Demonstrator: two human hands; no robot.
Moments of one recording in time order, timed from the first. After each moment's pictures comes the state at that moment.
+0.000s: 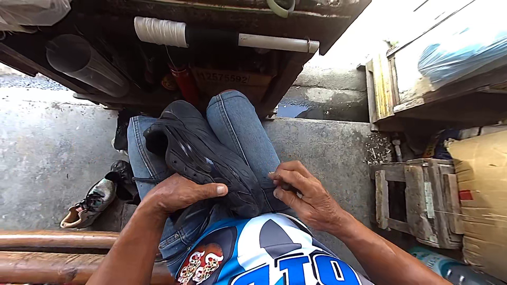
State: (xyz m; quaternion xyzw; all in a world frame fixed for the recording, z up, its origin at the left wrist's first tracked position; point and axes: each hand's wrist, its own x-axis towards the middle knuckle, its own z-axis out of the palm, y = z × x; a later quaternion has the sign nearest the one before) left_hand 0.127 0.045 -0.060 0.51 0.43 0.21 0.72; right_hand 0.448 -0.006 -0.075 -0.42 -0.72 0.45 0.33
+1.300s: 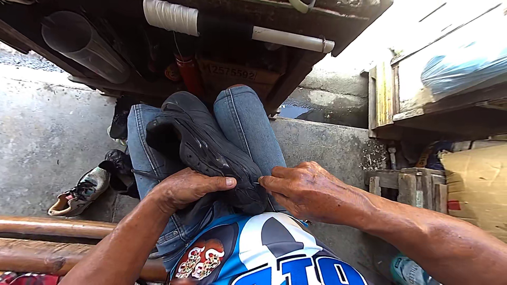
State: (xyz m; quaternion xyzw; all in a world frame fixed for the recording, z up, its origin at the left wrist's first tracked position) left_hand 0.136 0.047 -0.064 0.40 0.38 0.20 0.81; right_hand 0.423 0.043 -0.023 -0.30 -0.93 0.23 0.01
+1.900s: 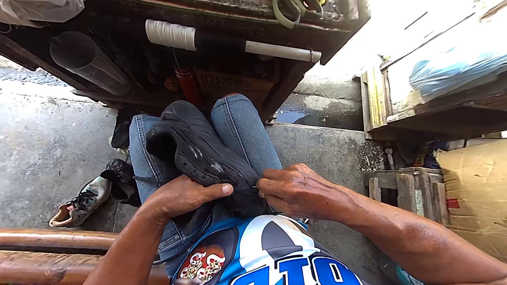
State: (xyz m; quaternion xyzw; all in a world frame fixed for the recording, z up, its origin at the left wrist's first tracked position) left_hand 0.128 0.039 -0.052 0.53 0.44 0.20 0.70; right_hand 0.419 0.044 -0.036 -0.28 -0.92 0.25 0.08
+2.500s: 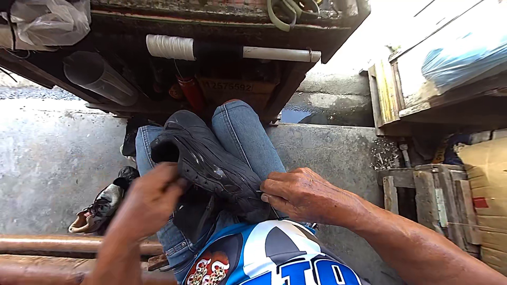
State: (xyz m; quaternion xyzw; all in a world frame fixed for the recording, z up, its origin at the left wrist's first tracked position) left_hand 0.071 0.029 -0.046 0.72 0.55 0.24 0.35; right_hand 0.425 0.043 -0.042 -0.31 -0.90 0.29 0.10
